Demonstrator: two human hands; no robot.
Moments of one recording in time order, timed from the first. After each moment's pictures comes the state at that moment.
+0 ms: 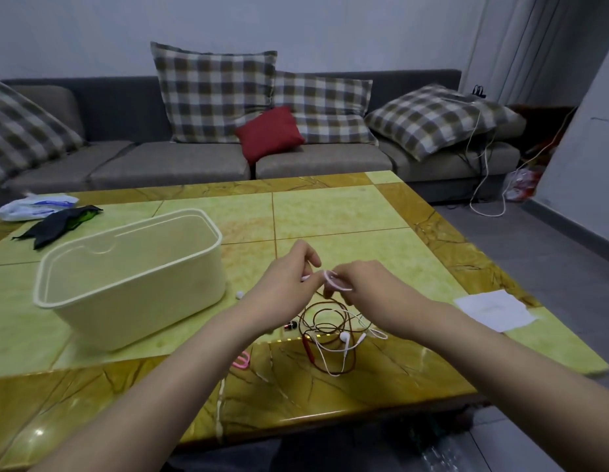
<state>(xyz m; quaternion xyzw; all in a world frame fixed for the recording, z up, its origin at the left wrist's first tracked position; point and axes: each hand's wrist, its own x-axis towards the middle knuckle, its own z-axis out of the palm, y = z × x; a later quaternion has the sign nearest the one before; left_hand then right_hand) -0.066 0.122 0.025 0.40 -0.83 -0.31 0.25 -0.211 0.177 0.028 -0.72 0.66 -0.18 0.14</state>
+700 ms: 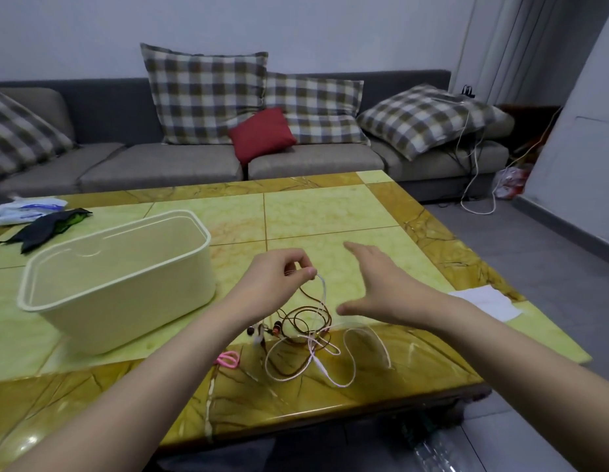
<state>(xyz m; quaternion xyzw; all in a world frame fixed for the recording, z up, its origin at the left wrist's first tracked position) -0.067 0.117 0.027 0.41 -0.83 -0.29 0.25 -0.232 0.189 0.033 -0.68 0.70 -0.17 0.17</state>
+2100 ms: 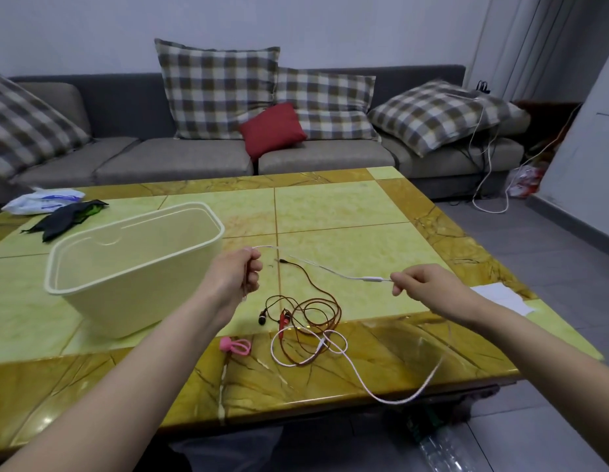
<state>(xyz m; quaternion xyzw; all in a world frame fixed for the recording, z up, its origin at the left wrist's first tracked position) -0.027 0.110 0.021 0.49 -0.46 -0.61 0.42 -0.282 0.206 0.011 -0.57 0.74 -0.26 0.24</state>
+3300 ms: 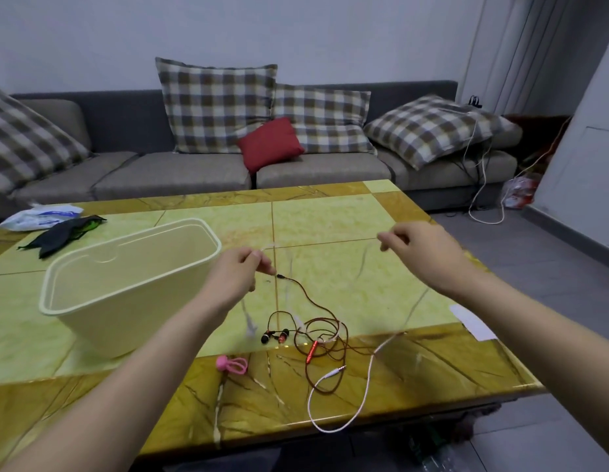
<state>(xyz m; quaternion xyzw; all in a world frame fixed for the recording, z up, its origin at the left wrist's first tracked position) -0.032 0.101 0.037 0.52 -0.68 -0.39 0.34 -0.276 0.175 0.061 -0.61 0.74 -0.28 0.03</state>
